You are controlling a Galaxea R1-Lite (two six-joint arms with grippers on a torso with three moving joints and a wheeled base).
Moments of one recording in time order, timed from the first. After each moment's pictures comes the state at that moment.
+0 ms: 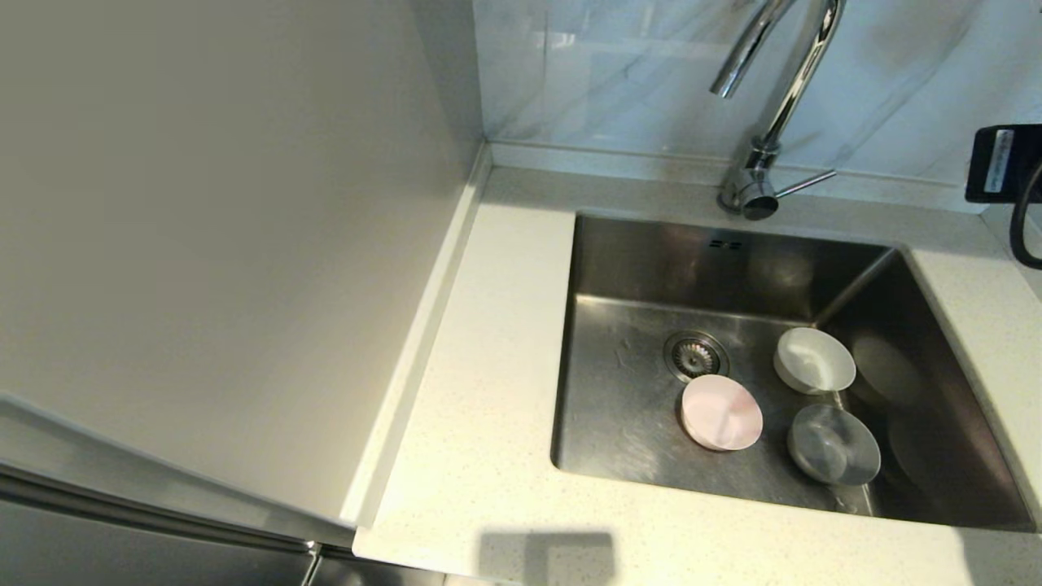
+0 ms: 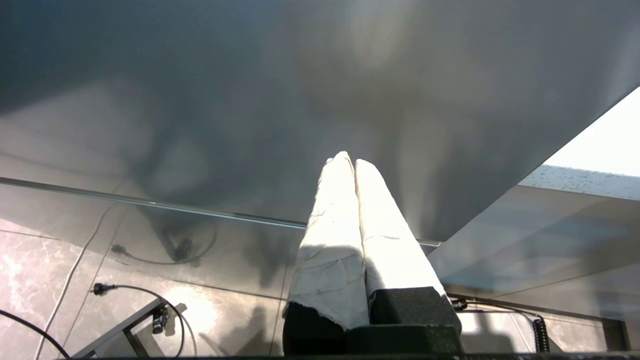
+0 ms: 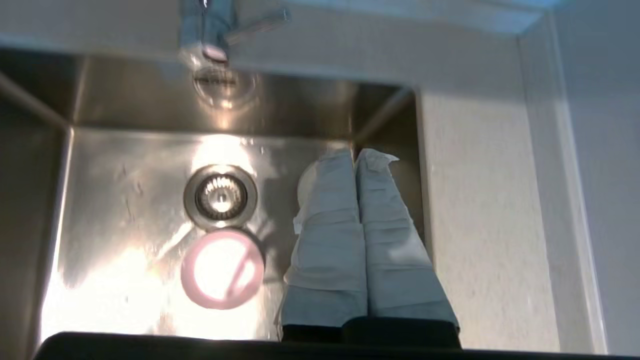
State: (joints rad) left arm 0.00 0.00 0.00 0.00 0.02 -0.02; right arm 0.15 1.46 -1.49 0.28 -0.45 0.03
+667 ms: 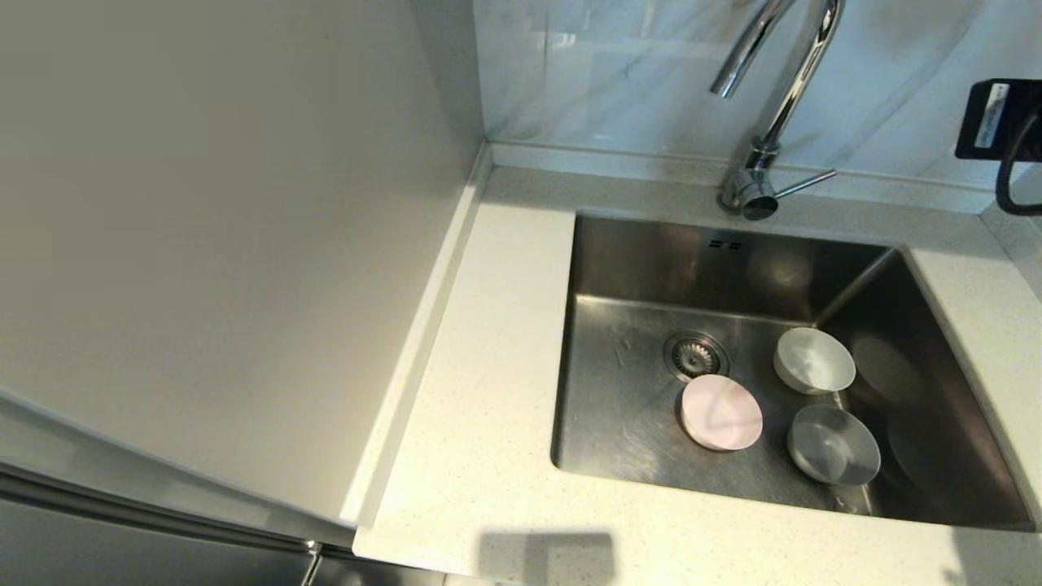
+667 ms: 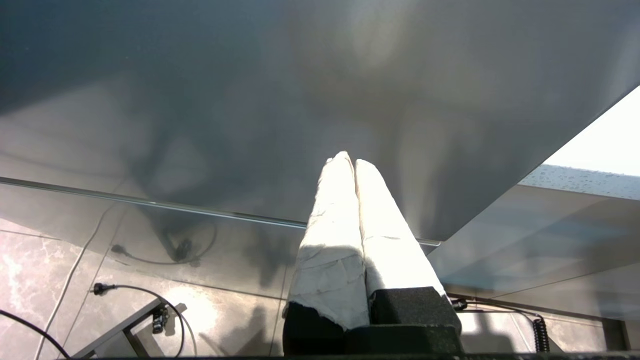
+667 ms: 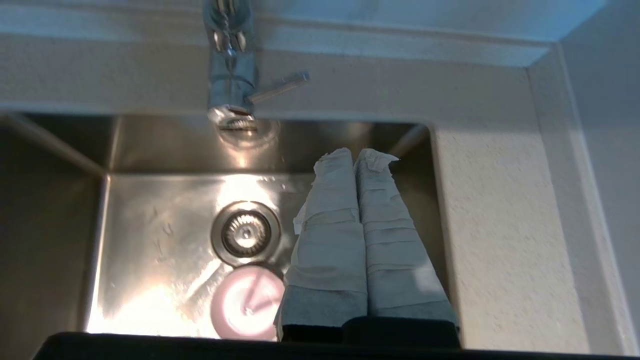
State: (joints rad) left arm 0.00 0.00 0.00 0.00 0.02 -0.02; right arm 0.16 1.53 -1.64 0.30 -0.45 0.07
